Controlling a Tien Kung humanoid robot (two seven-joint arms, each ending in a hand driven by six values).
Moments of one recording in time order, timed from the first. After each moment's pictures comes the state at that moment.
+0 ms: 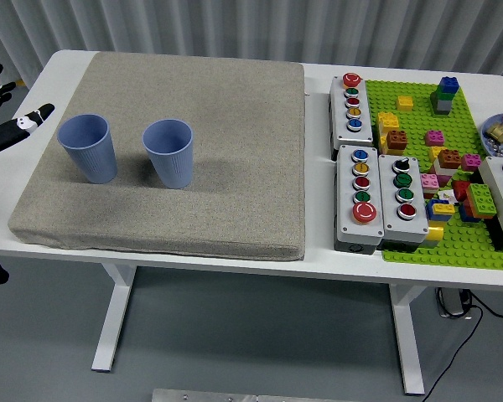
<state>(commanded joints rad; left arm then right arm) -0.15 0.22 -1.76 -1.33 1.44 -0.06 -0.12 0.18 -0.08 0.91 0.18 -0.39 0.21 -0.31</state>
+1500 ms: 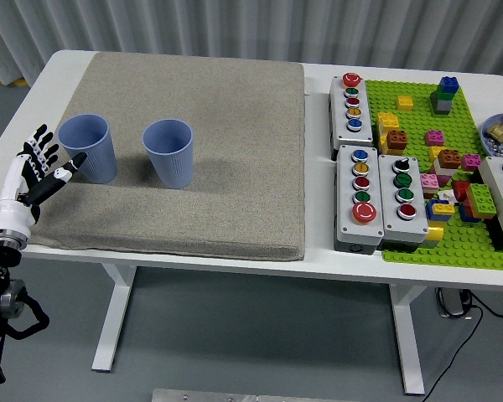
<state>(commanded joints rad) -0.12 0.12 -1.67 -1.12 1.33 -0.09 -0.26 0.19 -0.07 0.92 0.18 -0.39 0.21 -0.32</state>
